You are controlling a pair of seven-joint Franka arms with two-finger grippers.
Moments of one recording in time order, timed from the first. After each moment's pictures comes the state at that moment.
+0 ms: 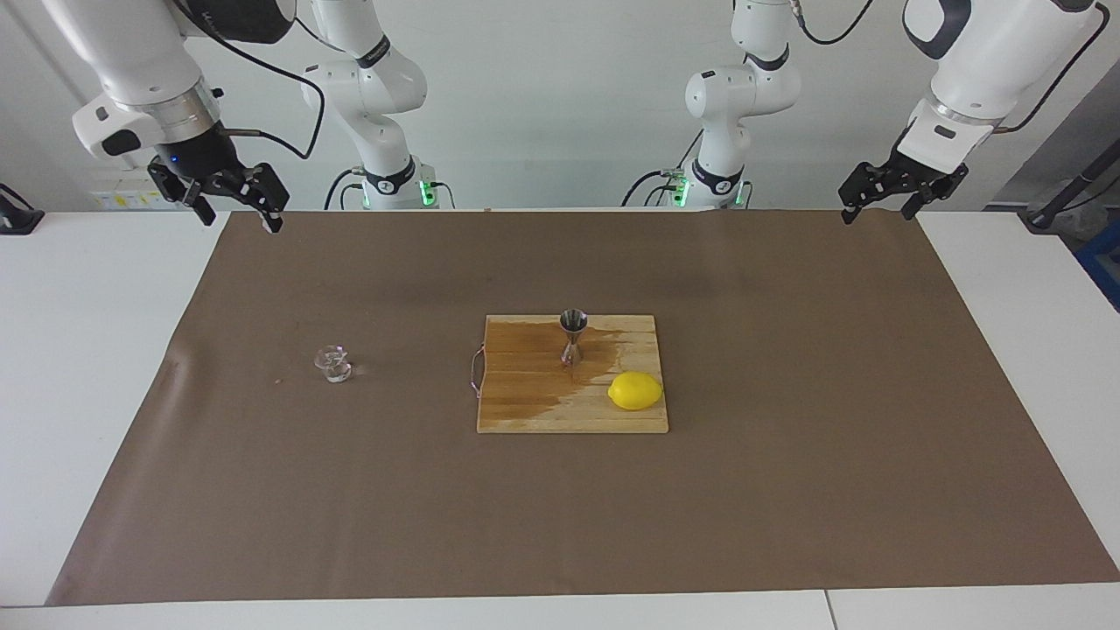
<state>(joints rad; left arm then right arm) 0.11 -0.12 -0.10 -1.72 0.02 1.53 0.02 0.08 -0.09 -0.14 -1.67 -0.04 1.58 0.07</state>
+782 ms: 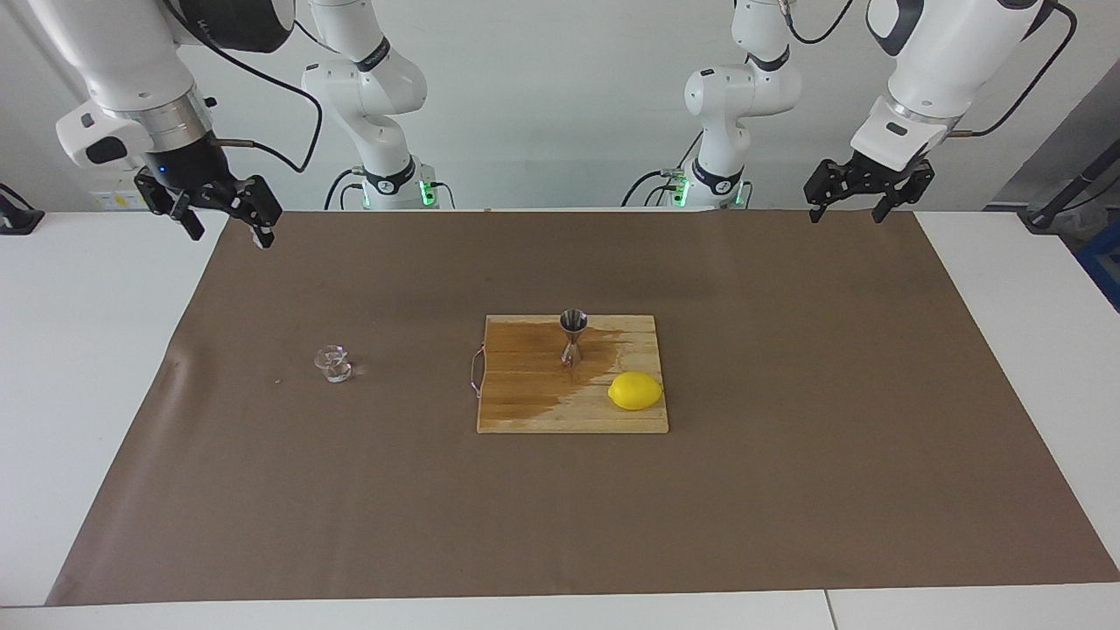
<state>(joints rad) 0.02 -0.12 -0.12 -1.71 0.01 1.54 0.02 0.02 -0.01 -0.08 -1.57 -0.05 1.59 0.07</state>
